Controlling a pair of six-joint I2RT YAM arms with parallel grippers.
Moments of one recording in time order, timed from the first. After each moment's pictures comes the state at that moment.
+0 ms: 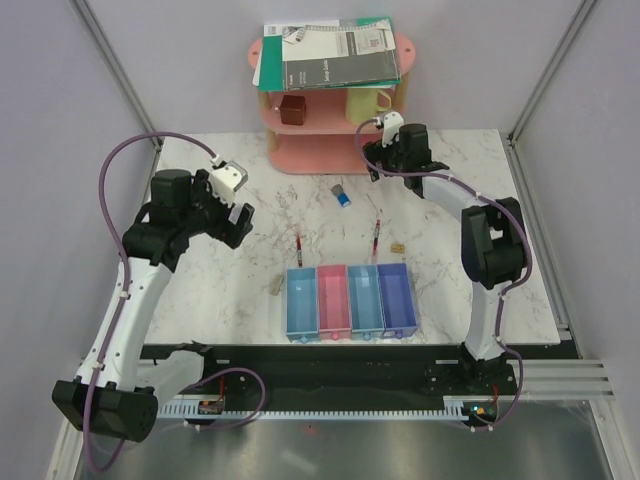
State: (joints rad) left arm -0.16 1.03 1.14 -0.72 0.32 0.42; right arm 0.27 2.03 1.55 0.00 -0.10 -0.18
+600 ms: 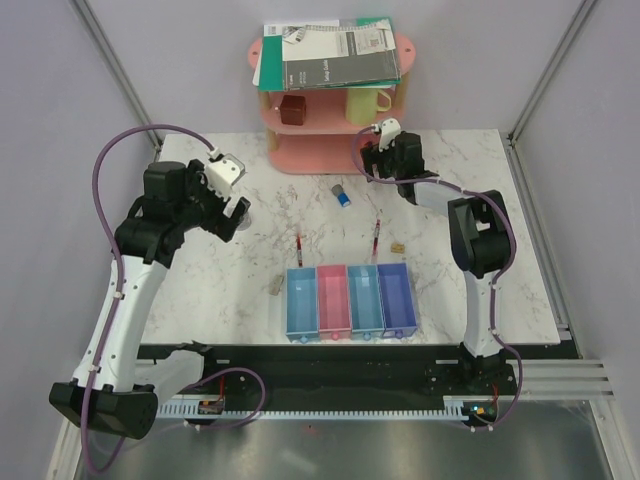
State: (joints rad) left arm -0.16 1.06 1.25 -0.76 0.24 0.50; right arm 0.27 2.17 1.52 0.26 -0.09 -0.15
